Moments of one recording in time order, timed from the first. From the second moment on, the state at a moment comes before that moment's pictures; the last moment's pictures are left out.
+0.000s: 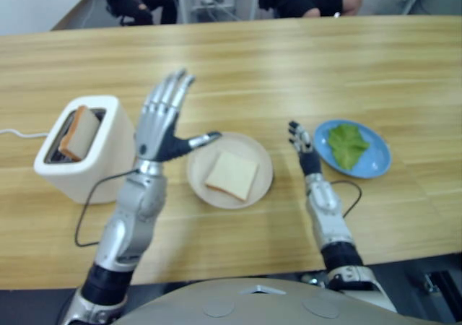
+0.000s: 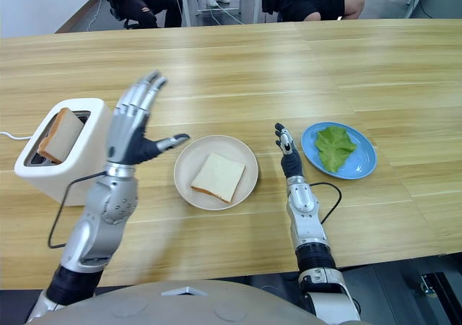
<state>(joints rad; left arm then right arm) 0.04 0.29 -0.13 -0.53 0.89 0.00 0.26 -0.12 -0.11 -0.07 0.42 -0.01 -0.39 0.04</state>
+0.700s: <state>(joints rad) 0.06 0.06 0.01 -0.05 0.06 -0.22 0.07 -0.31 -0.88 0.11 0.56 -0.92 -0.23 -0.18</state>
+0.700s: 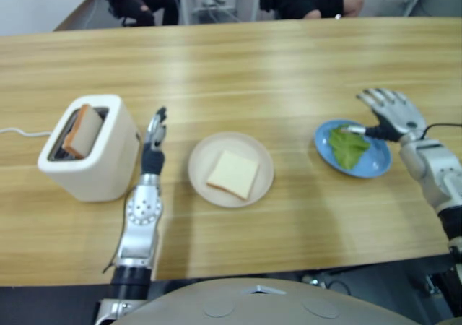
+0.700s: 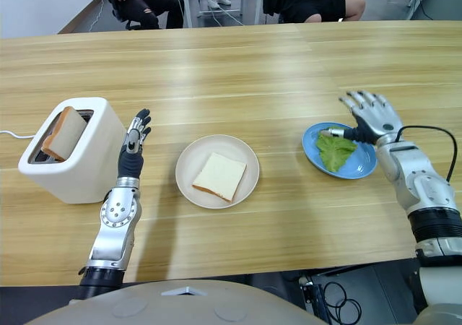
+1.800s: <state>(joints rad) 0.08 0.07 -0.07 -0.04 0.31 -0.27 0.13 -0.57 -0.77 0.49 1.21 -0.94 -0.22 -0.40</state>
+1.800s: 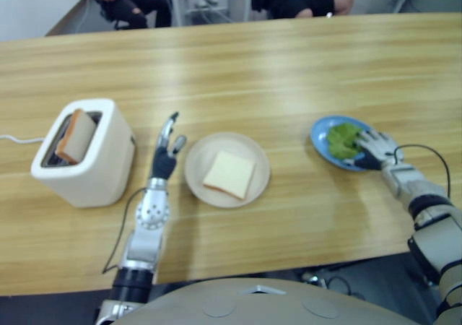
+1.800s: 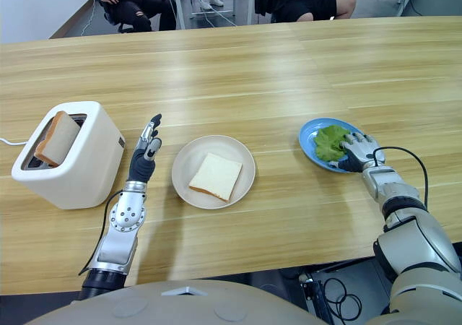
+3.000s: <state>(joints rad) 0.10 0.07 -0.08 -0.03 0.31 -0.29 0.14 -0.30 -0.94 0.29 0.66 -0.72 -0.29 -0.43</state>
